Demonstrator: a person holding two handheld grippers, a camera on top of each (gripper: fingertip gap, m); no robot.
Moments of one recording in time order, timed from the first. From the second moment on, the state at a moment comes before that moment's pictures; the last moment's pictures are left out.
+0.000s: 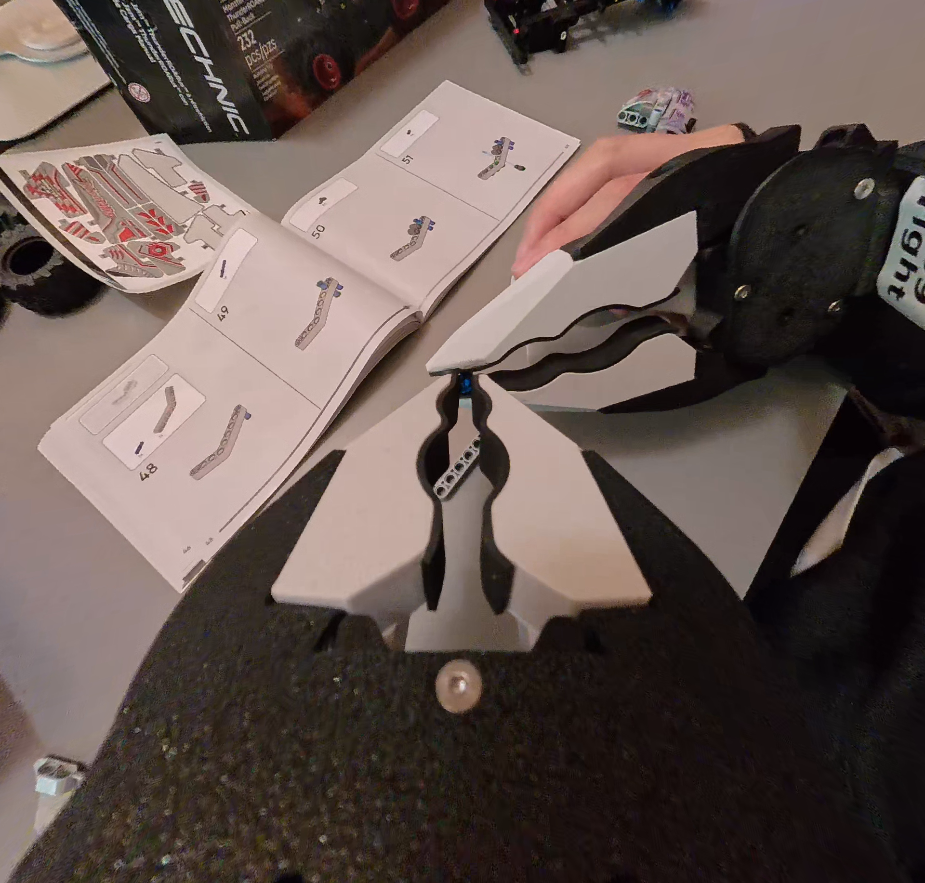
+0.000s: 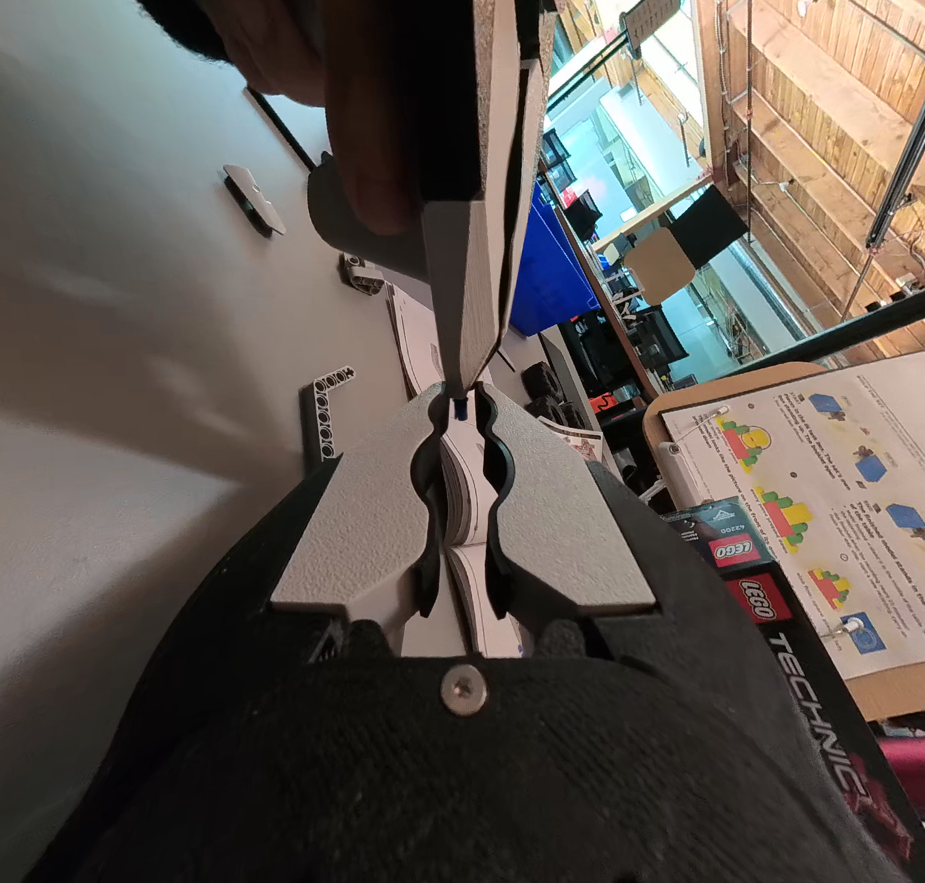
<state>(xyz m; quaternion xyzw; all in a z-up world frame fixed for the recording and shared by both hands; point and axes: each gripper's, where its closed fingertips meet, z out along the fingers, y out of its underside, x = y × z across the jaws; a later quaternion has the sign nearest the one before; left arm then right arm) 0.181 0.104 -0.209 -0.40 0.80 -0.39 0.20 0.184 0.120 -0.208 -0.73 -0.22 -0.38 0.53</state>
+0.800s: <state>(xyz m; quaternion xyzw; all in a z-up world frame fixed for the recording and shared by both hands) 0.173 0.115 -0.194 -0.29 0.82 -0.45 0.22 0.201 0.101 -0.168 -0.69 -0.02 -0.11 0.71</state>
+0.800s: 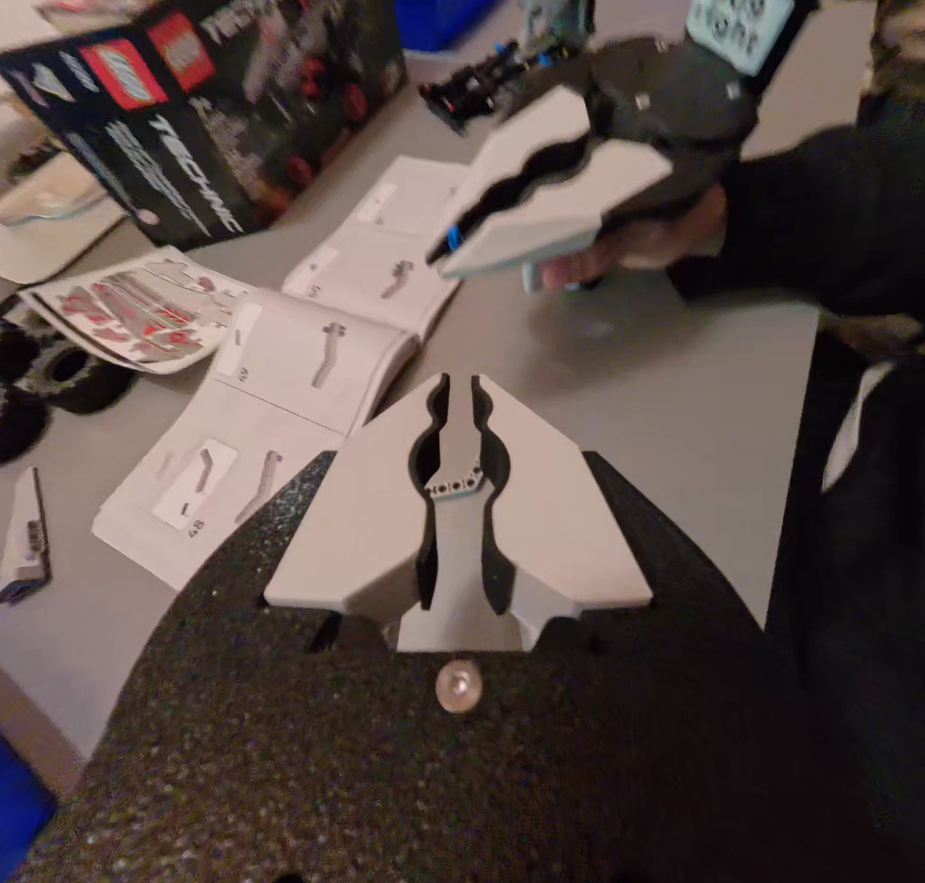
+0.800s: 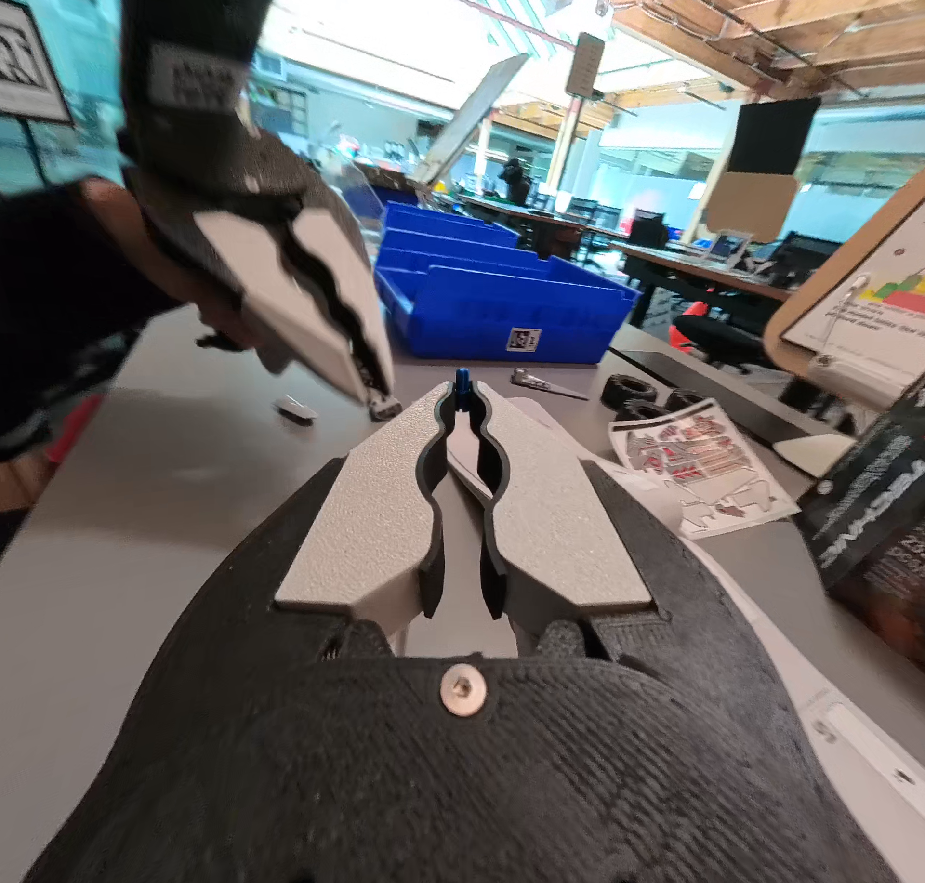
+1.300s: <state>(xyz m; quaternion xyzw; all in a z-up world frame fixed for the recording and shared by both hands) 0.167 0.096 -0.278 -0.22 0.90 -0.34 0.18 0.219 0.086 -0.153 -0.65 0.04 -0.02 0.76</state>
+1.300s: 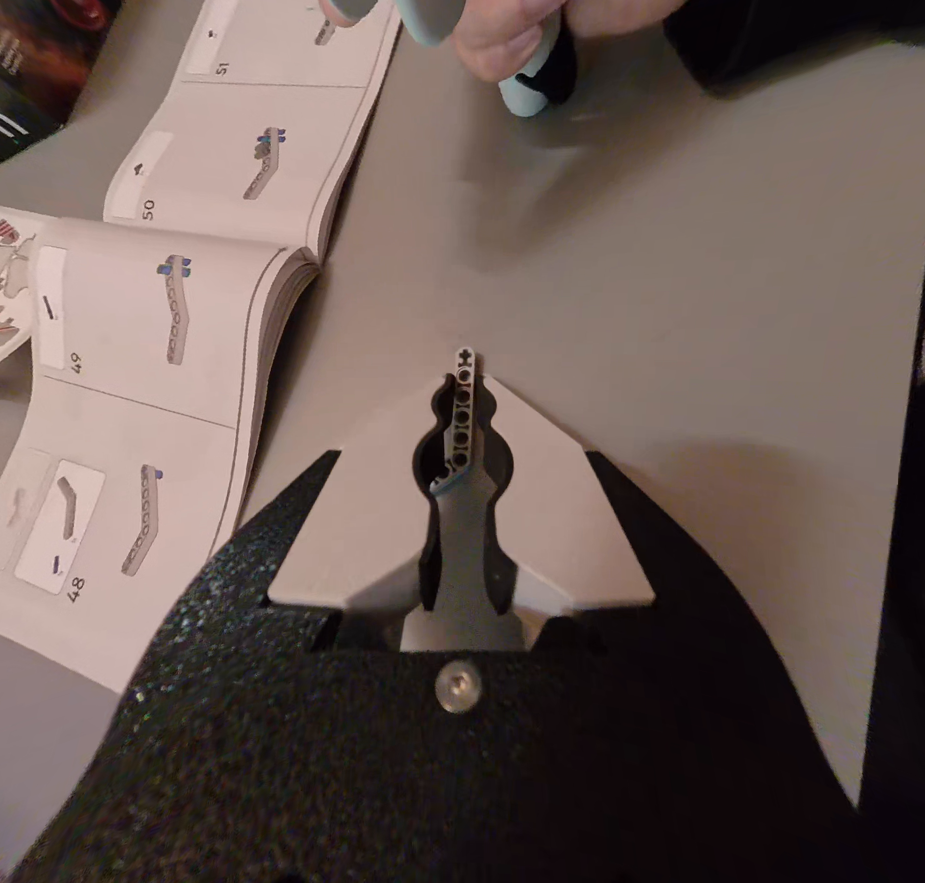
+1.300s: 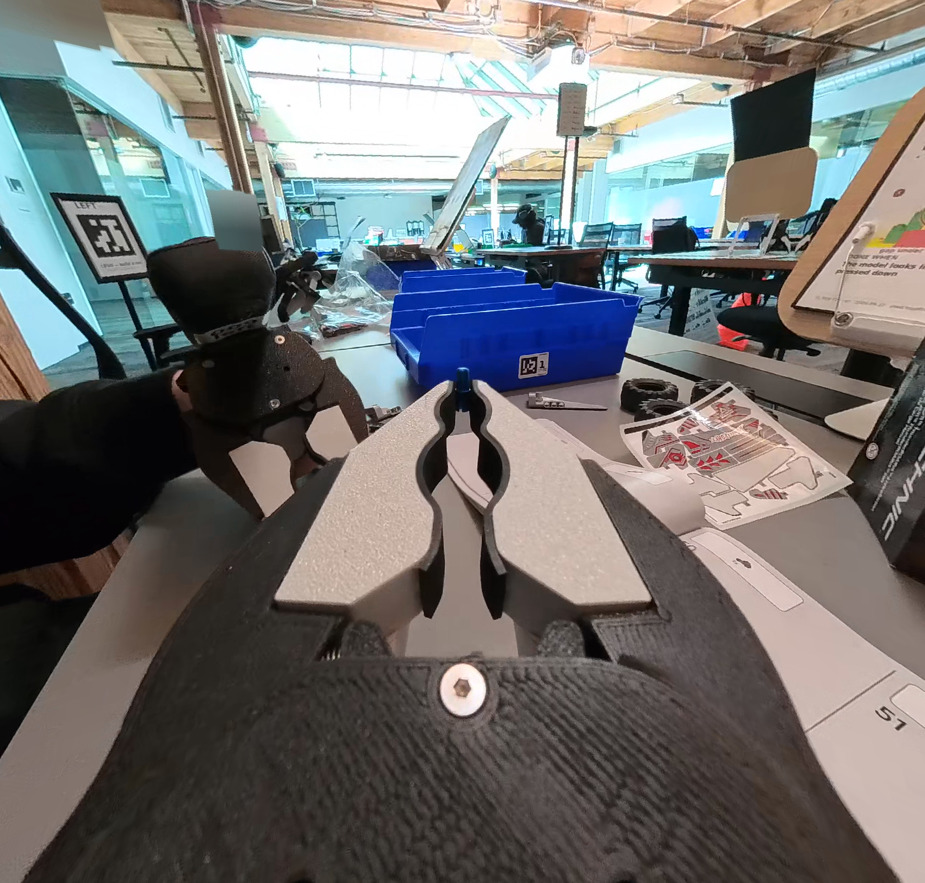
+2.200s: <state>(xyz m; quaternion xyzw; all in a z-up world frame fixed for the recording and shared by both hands) 0.178 0.127 -0.174 -0.24 0.82 -0.41 0.32 0.194 0.100 -0.166 -0.69 -0.03 0.00 0.72</state>
